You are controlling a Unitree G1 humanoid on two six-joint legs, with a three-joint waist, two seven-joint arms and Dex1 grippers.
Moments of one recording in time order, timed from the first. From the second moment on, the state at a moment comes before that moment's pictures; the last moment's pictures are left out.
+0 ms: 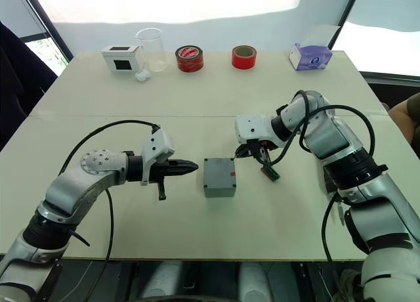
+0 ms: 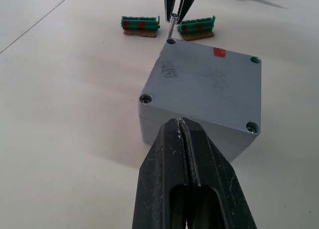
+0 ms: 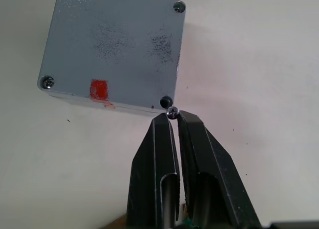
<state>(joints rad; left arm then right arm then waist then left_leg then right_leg) -0.44 0.63 -0.22 -0.36 -0.39 0.70 -0.89 -0.91 -0.80 0.44 0.11 0.01 0.30 1.48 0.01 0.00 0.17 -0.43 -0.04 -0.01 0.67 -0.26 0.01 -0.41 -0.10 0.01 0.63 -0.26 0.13</state>
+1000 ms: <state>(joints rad) -0.44 0.63 -0.22 -0.36 -0.38 0.69 -0.89 -0.92 -0.79 0.42 0.05 0.02 0.34 1.50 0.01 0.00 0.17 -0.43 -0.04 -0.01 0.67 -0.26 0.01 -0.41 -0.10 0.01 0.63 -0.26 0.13</state>
